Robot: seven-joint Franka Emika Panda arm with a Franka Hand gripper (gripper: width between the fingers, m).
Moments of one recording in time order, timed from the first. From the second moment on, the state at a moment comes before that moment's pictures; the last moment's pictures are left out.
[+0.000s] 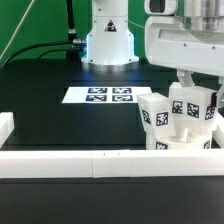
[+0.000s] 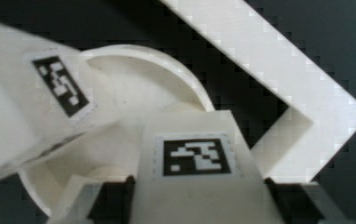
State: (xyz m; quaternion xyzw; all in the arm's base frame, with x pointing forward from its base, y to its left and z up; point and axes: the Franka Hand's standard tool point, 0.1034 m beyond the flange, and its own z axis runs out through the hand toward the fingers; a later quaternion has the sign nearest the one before) arm 0.623 0.097 0.082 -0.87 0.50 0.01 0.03
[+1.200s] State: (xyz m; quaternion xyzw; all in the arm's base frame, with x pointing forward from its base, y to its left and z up) arm 0.637 0.107 0.093 -0.62 0.78 0.00 0.10
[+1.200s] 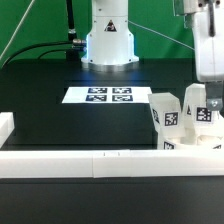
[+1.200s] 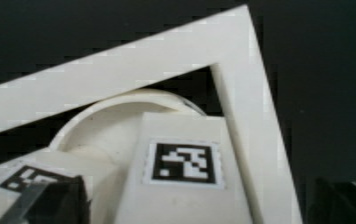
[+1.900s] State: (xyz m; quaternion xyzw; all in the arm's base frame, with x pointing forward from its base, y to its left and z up) arm 0.644 0.108 0.114 -0.83 0.54 -0.04 0.11
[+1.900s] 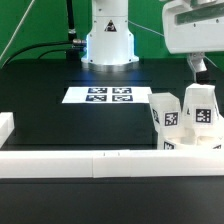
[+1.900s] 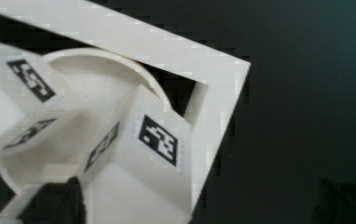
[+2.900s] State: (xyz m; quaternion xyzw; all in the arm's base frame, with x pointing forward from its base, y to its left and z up) arm 0.644 0.102 0.114 -0.99 -0.09 -0.06 0.03
